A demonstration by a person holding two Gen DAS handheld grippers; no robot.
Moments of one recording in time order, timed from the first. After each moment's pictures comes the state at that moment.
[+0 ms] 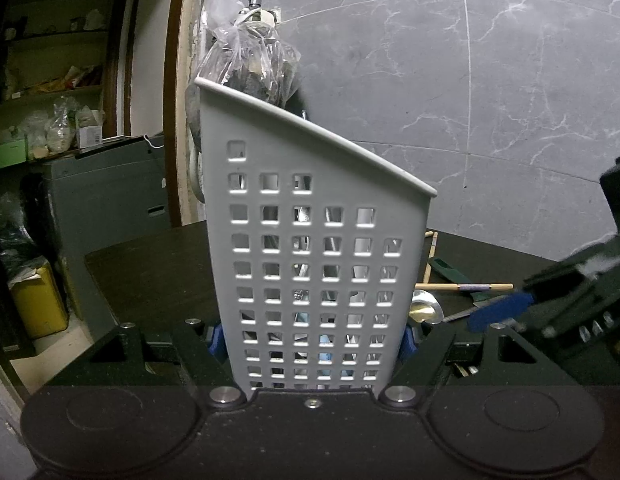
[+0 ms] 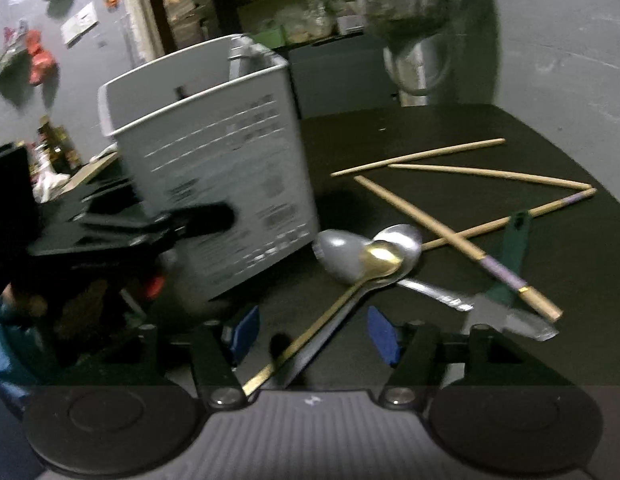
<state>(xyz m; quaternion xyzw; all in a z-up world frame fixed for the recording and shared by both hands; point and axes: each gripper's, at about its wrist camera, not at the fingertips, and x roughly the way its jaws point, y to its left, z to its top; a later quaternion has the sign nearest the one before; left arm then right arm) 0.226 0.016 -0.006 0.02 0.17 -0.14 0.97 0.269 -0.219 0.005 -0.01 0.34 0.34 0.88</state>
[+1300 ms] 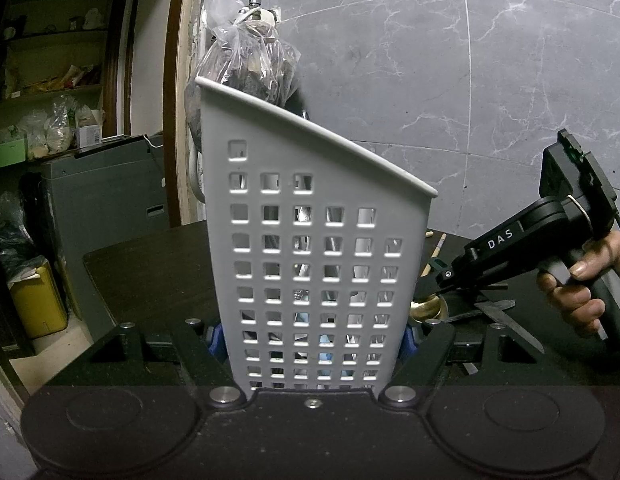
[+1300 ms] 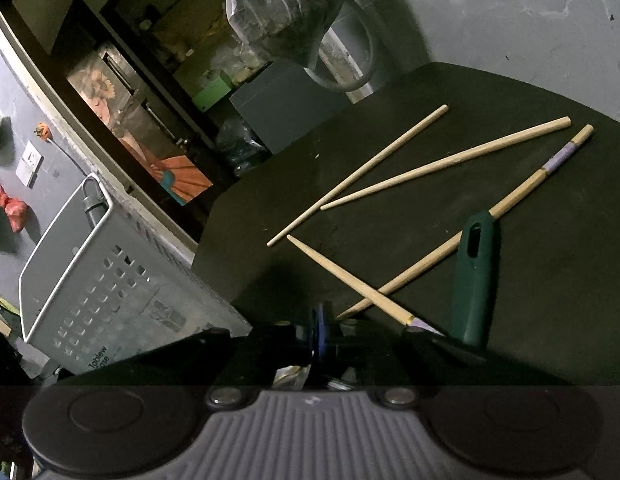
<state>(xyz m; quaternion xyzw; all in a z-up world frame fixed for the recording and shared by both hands) 0.228 0.016 -0.006 0.02 0.18 -0.14 0.97 0.380 -0.269 -0.019 0.20 0.39 0.33 0.84</state>
